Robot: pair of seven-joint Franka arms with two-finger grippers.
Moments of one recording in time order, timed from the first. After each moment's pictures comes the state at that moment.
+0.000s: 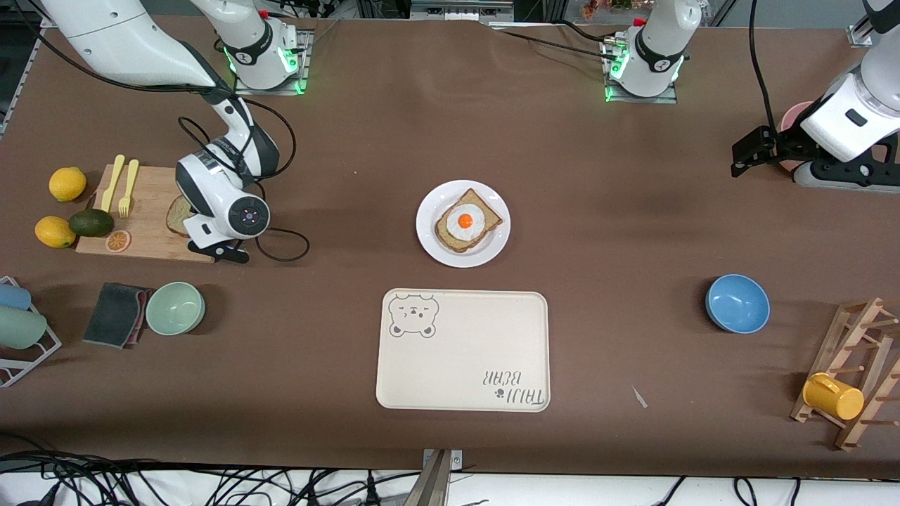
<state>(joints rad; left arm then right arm) -0.06 -0.06 0.00 -1.73 -0.01 1.63 0.01 -0.13 0.50 0.35 -2.09 -0.76 1.90 0.90</state>
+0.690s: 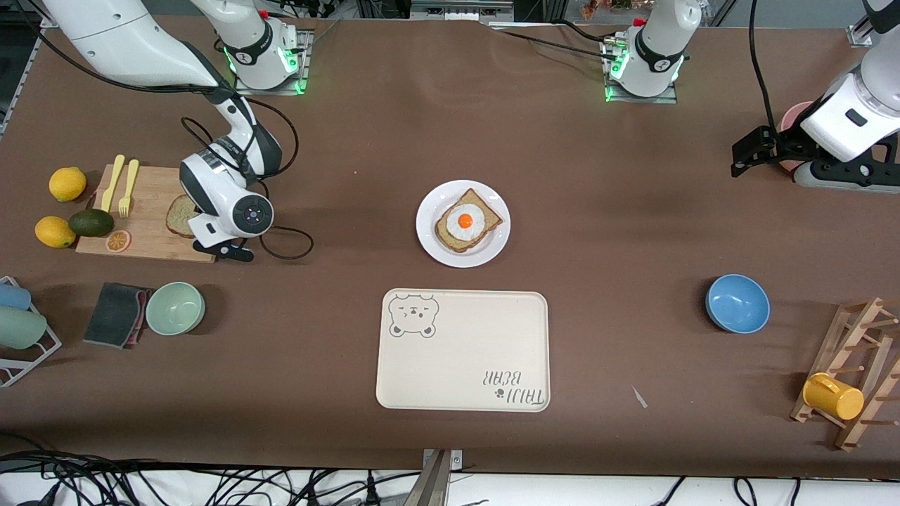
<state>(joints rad) -0.06 -0.06 0.00 -1.73 -0.01 1.63 0.01 -0.13 0.51 0.36 -2.10 -0.76 1.92 0.90</state>
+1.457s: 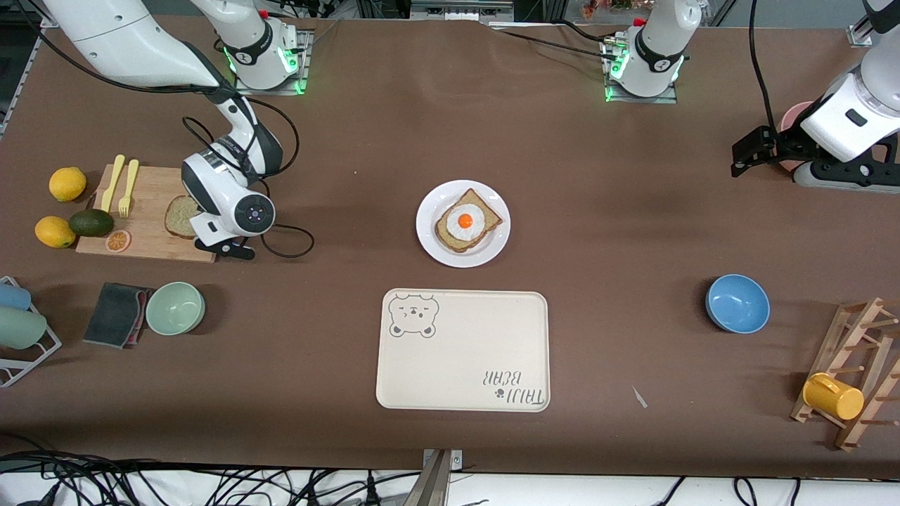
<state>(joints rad) -0.06 -0.06 0.00 -1.73 -0.01 1.63 0.01 -0.13 0.51 0.37 -2.11 -0.76 1.90 0.91</state>
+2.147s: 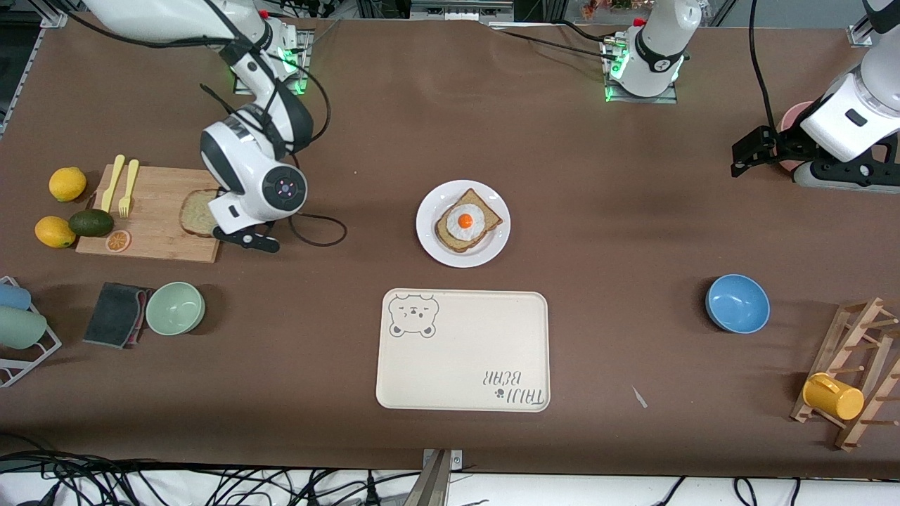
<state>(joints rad) -0.06 -0.06 0.00 -1.73 -0.01 1.63 0.01 -0.14 0.41 0.62 -1.93 -0.61 1.69 0.94</state>
